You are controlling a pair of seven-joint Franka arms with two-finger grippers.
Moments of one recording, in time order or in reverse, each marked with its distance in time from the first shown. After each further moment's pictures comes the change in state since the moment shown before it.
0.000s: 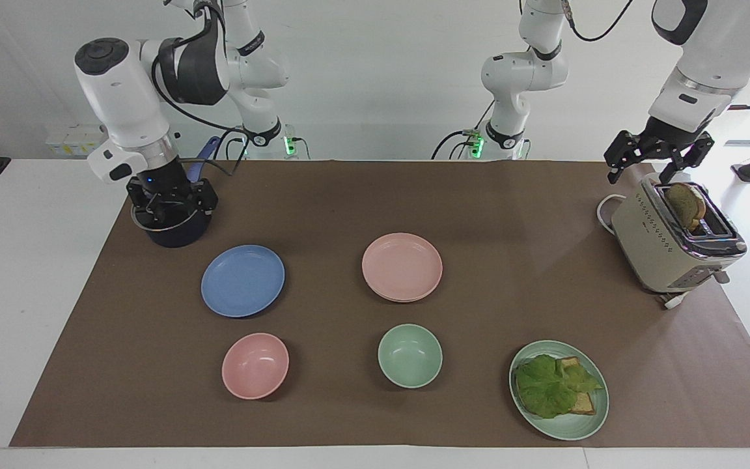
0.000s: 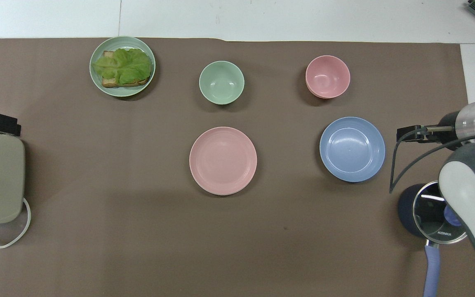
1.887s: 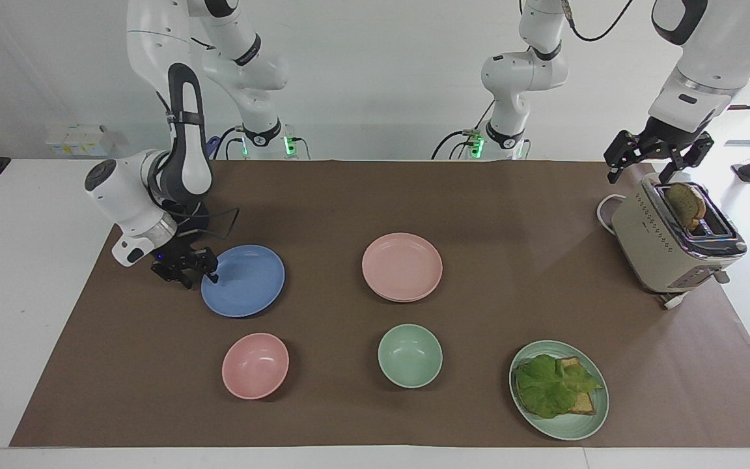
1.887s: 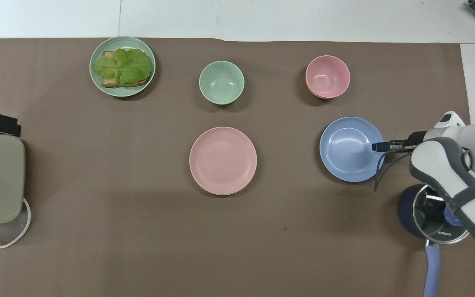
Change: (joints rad) left arm 0.000 0.000 0.000 0.000 0.000 -0.002 0.000; right arm -0.120 0.278 0.002 -0.175 0.406 0.403 -0.528
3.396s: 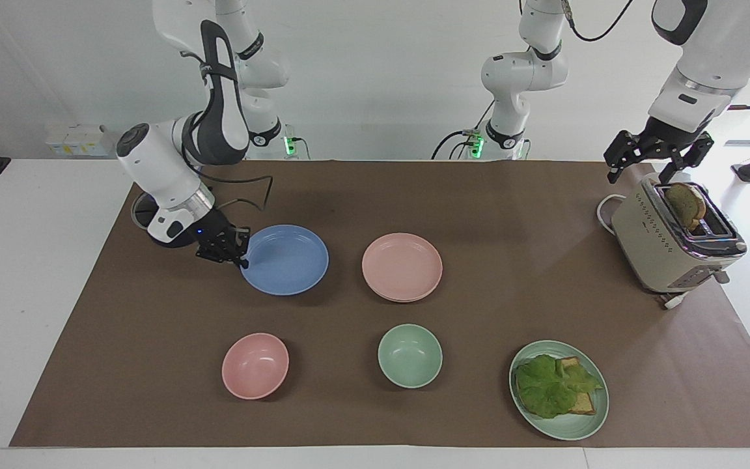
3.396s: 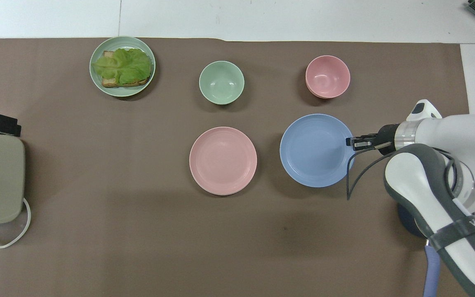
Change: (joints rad) left arm 0.000 0.000 0.000 0.000 0.000 -0.001 0.000; right arm 0.202 -0.178 0.025 0.004 0.044 -0.106 0.121
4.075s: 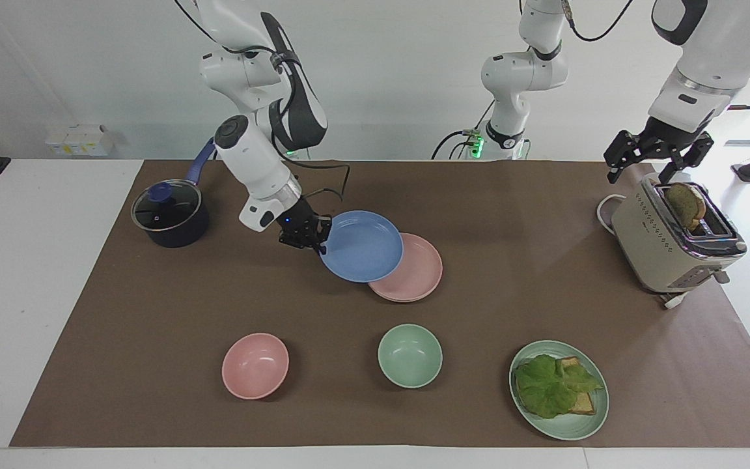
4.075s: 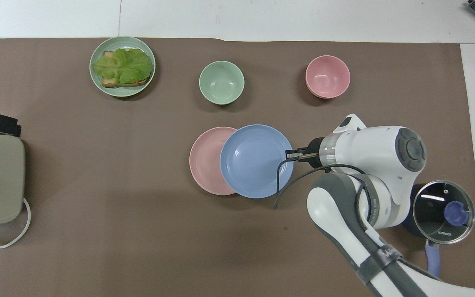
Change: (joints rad) left arm 0.000 0.000 0.000 0.000 0.000 0.000 0.000; right arm 0.282 0.028 0.002 -0.003 0.001 0.084 0.382
